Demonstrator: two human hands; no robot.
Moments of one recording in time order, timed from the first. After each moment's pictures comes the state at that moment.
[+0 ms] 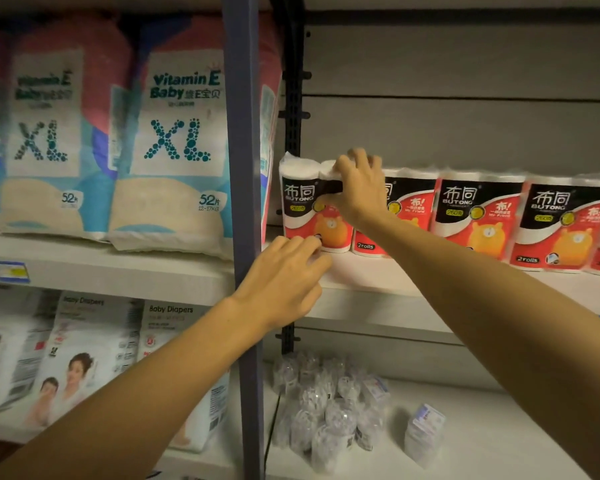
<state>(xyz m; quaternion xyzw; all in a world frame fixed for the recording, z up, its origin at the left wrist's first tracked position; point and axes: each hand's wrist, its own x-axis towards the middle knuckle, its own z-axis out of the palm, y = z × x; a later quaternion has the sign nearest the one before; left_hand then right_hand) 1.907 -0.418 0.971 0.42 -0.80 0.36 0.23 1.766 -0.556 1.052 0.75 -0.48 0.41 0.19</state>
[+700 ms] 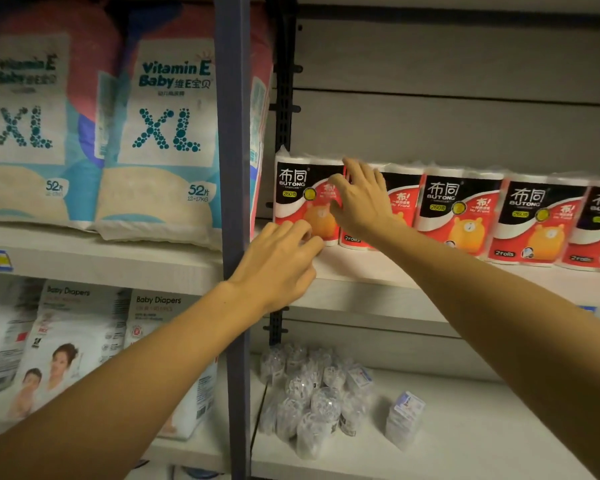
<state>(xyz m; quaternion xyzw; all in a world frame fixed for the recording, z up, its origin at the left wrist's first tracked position) 1.896 -0.413 0.979 0.45 -0.80 0.32 0.25 1.737 -0.544 1.030 0.78 -0.47 0.29 0.29</state>
